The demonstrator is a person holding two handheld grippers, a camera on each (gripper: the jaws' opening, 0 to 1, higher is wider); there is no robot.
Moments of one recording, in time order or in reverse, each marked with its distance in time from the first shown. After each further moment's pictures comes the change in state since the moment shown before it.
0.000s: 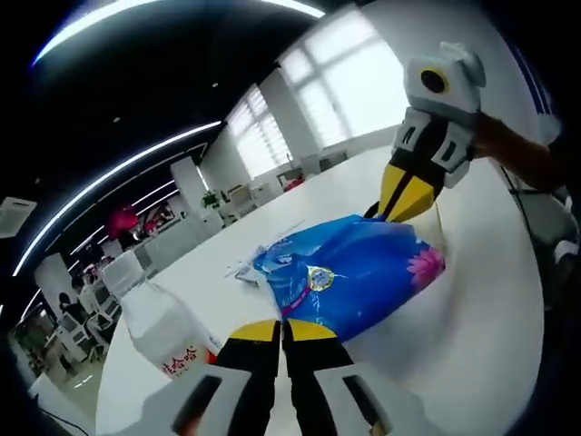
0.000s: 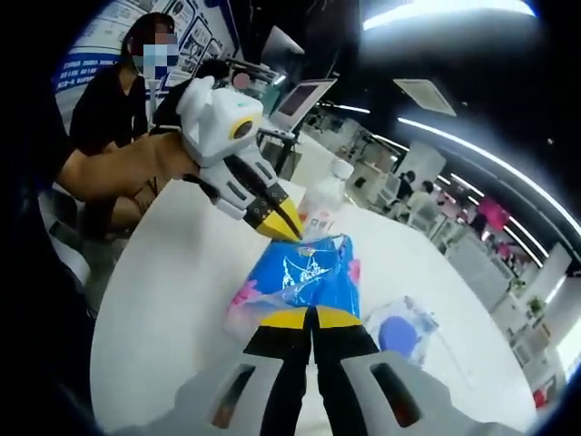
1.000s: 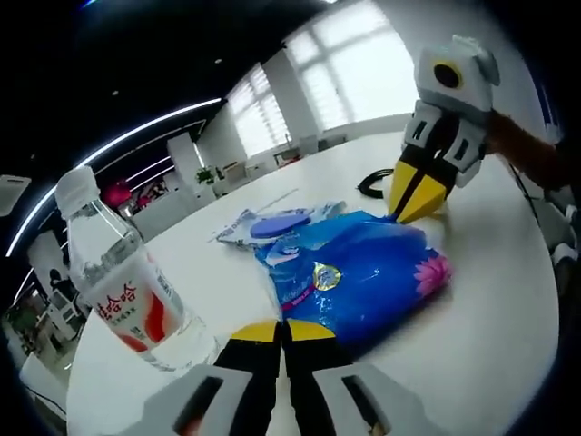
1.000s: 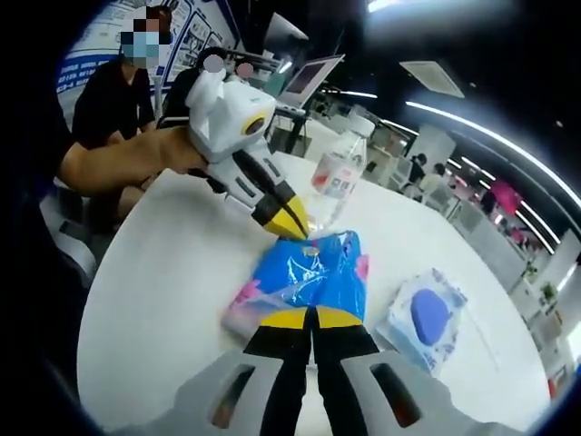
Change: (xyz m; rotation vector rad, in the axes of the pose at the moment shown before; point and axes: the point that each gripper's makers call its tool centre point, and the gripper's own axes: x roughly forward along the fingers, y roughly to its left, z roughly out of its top) left arm 0.019 -0.027 -0.057 -0.056 0.092 -0.025; right arm 0.025 0.031 -0.048 0.039 0.065 0.075
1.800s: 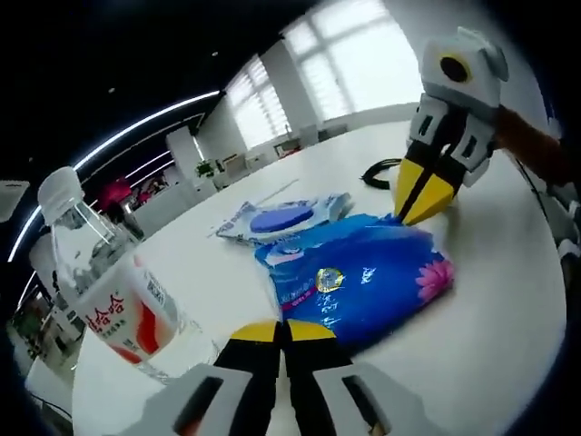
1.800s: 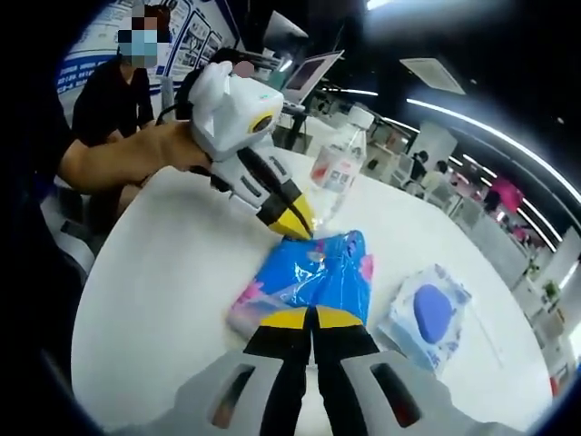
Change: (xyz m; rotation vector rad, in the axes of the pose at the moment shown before) left arm 0.011 0.002 -0.003 0.025 0.054 -0.006; right arm 0.006 -0.001 -0.008 0.008 0.010 0.011
